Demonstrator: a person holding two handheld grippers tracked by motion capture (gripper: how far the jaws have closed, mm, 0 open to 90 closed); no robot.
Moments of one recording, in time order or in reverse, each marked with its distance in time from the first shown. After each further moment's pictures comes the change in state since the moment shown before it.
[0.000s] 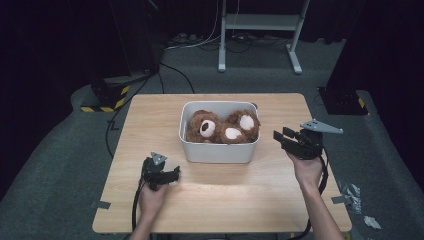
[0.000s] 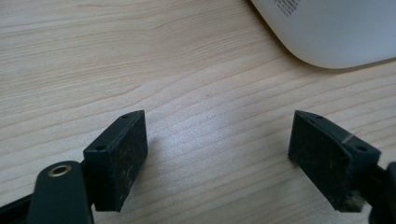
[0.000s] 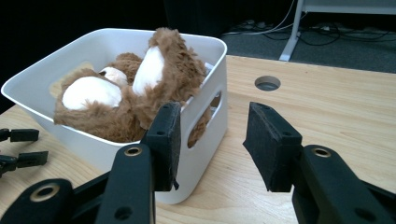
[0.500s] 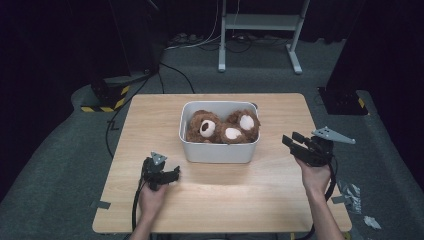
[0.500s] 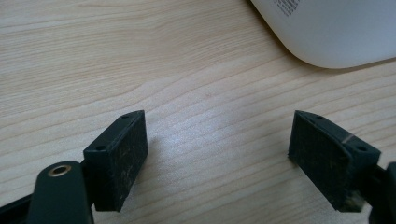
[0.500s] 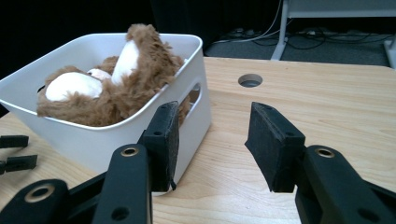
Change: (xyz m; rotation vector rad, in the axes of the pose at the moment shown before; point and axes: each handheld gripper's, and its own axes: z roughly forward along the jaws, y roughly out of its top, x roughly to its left) left arm 0.000 0.000 0.000 0.000 0.000 0.001; right arm -0.017 -0.021 -0.017 -0.053 -0.032 0.043
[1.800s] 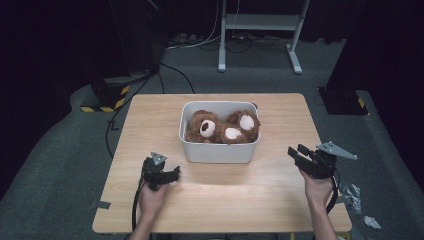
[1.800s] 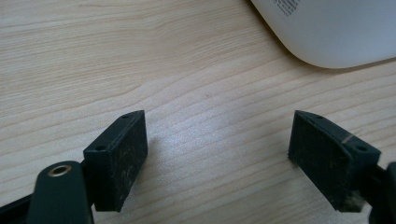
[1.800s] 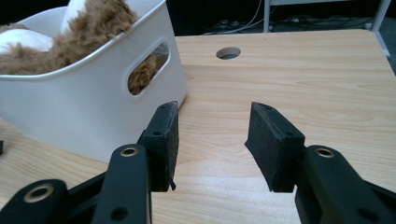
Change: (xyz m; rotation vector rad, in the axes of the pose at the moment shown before) left arm 0.000 0.000 0.000 -0.001 0.000 0.001; right arm -0.022 -0.047 -0.001 0.015 -0.051 0.045
